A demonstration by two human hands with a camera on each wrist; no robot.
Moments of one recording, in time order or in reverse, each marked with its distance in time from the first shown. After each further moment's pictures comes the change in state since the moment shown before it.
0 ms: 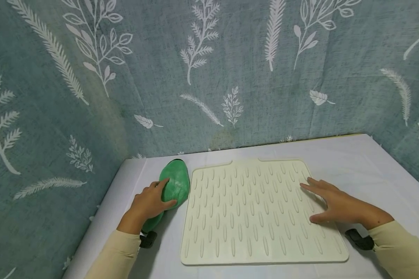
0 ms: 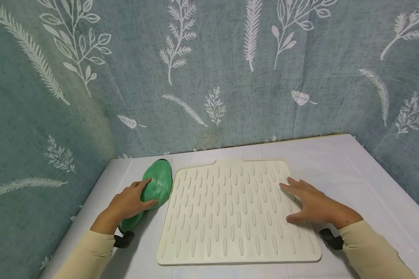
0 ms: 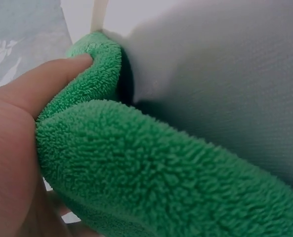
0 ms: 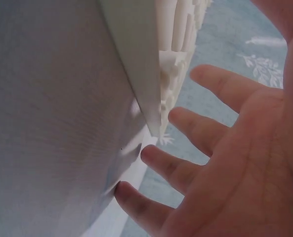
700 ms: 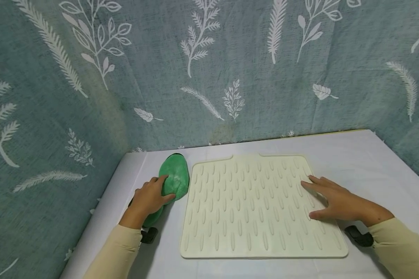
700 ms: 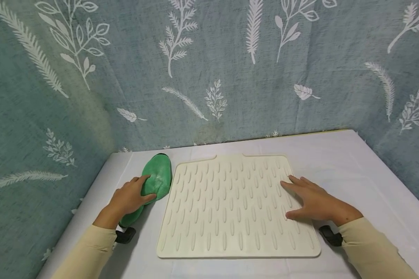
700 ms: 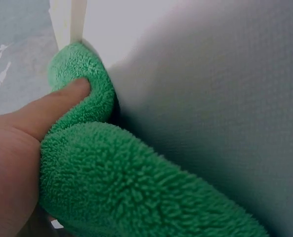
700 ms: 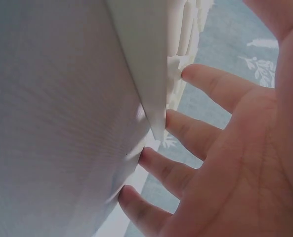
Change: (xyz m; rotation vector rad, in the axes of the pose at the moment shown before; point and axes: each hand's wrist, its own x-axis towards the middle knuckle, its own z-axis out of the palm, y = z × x) left_hand 0.001 0.000 0.007 0.022 0.043 -0.011; right_hand -0.002 -0.001 0.001 -0.018 -0.037 0.033
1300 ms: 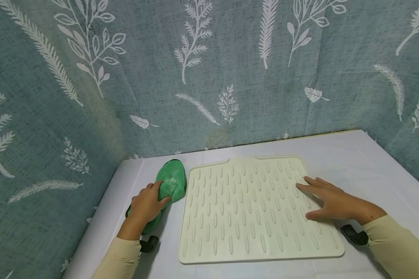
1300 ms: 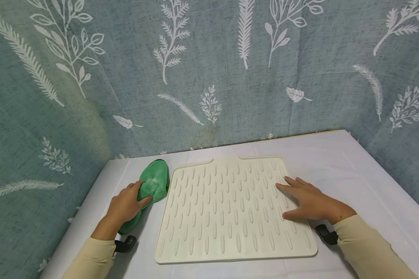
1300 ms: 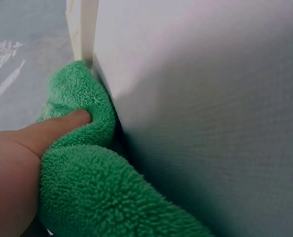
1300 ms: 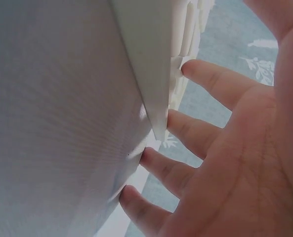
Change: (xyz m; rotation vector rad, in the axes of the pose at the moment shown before) left_hand -0.005 0.003 0.005 -0.014 0.110 -0.024; right_hand 0.000 -0.002 -0.002 -0.025 -0.005 0.026
